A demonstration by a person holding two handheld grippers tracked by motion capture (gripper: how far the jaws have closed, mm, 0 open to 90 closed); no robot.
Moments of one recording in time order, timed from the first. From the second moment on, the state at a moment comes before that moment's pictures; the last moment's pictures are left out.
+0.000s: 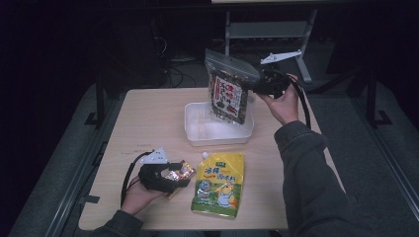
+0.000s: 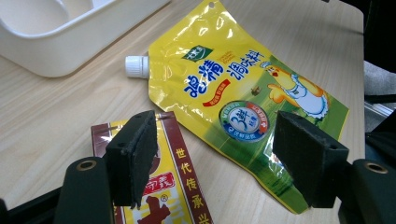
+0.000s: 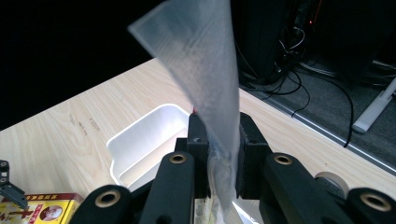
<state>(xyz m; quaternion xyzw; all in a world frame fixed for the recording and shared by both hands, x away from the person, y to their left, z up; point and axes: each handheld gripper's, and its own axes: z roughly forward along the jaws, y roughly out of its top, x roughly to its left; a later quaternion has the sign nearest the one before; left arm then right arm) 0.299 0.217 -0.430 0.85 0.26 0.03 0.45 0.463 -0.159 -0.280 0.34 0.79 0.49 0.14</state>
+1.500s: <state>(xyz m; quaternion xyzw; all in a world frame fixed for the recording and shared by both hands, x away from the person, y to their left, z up) 0.298 0.220 -0.432 0.86 0.26 0.03 0.44 0.463 -0.170 -0.322 0.39 0.77 0.50 0.09</state>
